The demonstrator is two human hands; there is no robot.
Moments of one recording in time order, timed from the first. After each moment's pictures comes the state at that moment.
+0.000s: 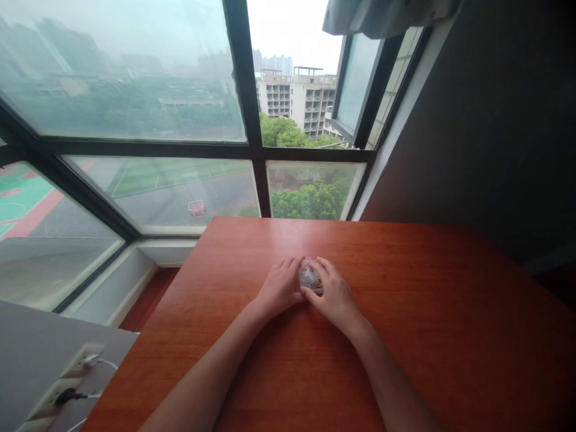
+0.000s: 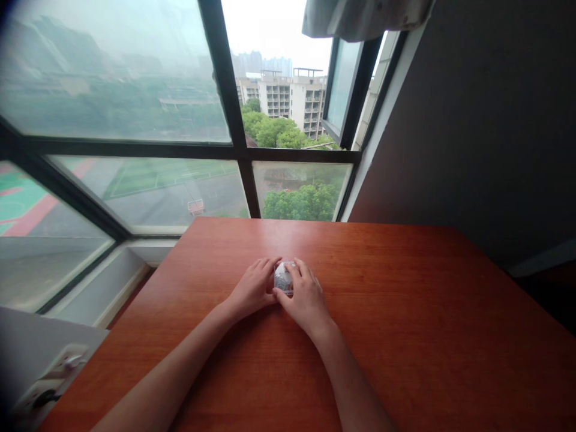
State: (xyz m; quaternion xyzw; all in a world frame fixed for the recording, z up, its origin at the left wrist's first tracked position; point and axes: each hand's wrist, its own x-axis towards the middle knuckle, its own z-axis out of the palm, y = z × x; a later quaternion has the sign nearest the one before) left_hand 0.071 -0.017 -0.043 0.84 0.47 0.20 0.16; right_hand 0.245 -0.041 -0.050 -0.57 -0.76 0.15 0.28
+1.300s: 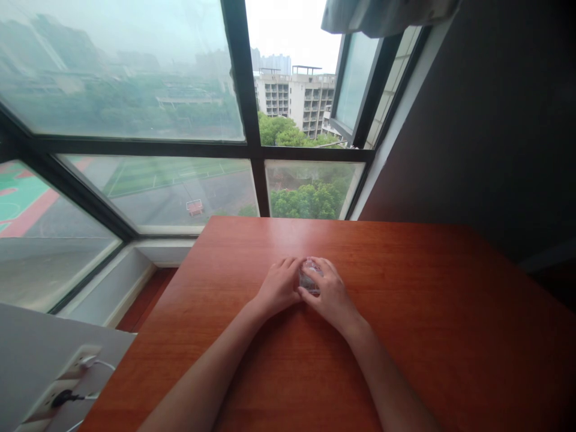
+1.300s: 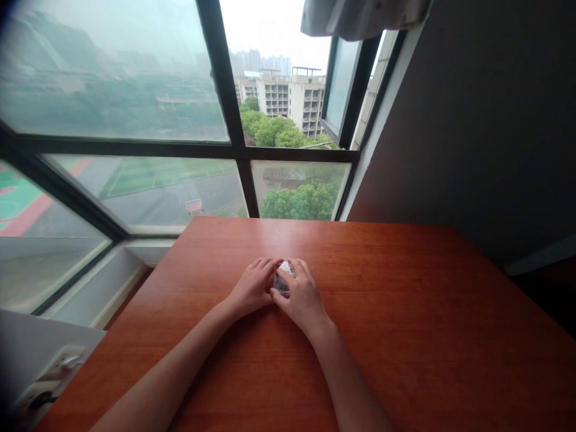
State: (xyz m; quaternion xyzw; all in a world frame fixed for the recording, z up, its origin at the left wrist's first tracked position) left_hand 0.074 -0.018 -0.036 0.84 0.47 0.20 0.18; right_hand 0.243 -0.041 -0.043 -0.51 -0.80 0.11 0.31
